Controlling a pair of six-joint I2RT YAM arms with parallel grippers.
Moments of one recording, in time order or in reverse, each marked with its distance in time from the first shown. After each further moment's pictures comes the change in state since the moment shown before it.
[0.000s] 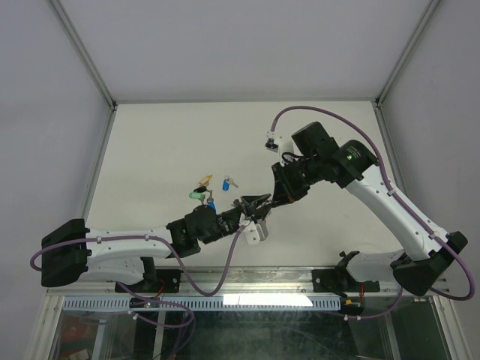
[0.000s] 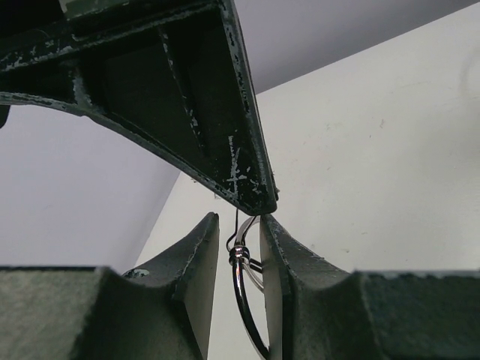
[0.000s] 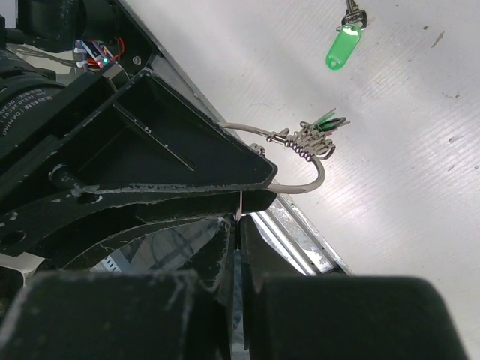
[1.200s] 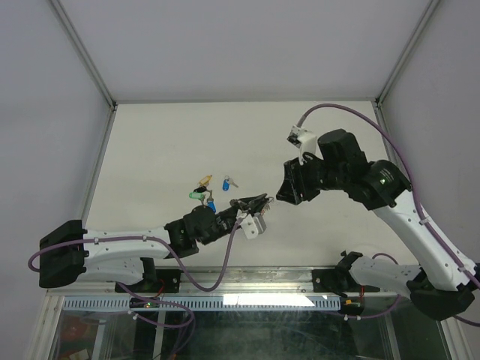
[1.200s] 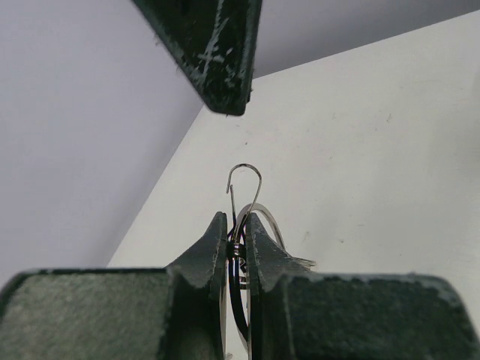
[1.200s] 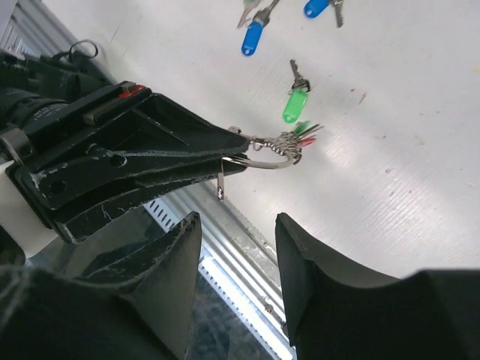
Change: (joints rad) left arm 0.000 -0.021 -0.007 -0.032 -0.061 -0.059; right arm 0.000 -0.175 -0.051 0.124 0.141 0.044
